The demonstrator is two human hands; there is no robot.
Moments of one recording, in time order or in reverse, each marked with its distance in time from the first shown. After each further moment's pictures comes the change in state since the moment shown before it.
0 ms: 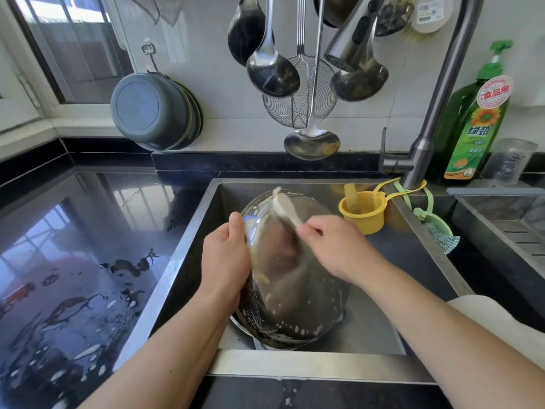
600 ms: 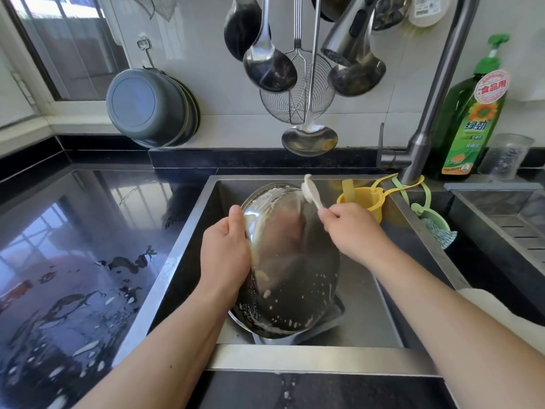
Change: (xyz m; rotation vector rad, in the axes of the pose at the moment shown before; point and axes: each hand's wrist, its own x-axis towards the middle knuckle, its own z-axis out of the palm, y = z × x) left_hand -0.006 0.009 -0.001 0.103 0.000 0.106; right_hand 0.012 0.015 -0.017 0.010 0.074 0.203
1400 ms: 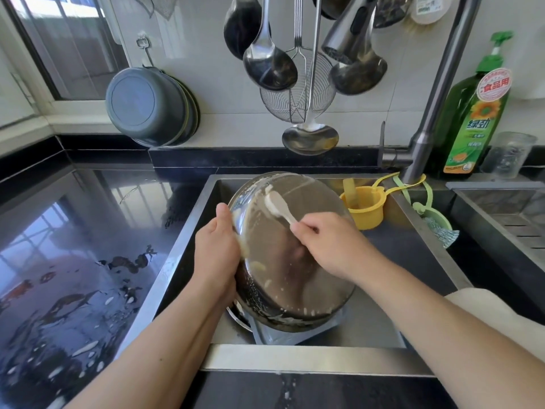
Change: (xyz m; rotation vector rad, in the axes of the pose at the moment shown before) left_hand 0.000 0.012 -0.002 -0.276 0.031 -0.232; right_hand -0.022 -0.018 0.014 -0.033 -0.108 -0.207
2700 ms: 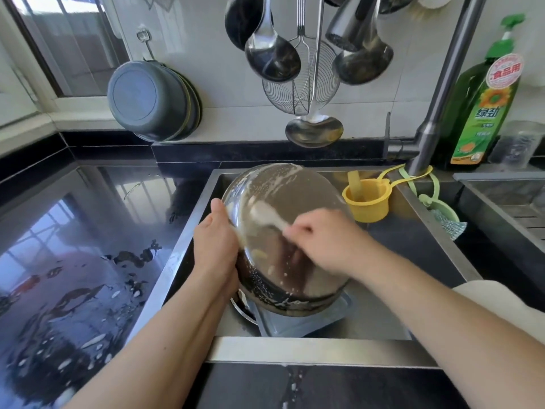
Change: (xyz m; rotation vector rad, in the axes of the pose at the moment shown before) left_hand 0.011 -0.004 -0.004 -0.061 0.063 -0.039; right_hand -0.001 -0.009 0.002 -0.056 -0.091 -0.024
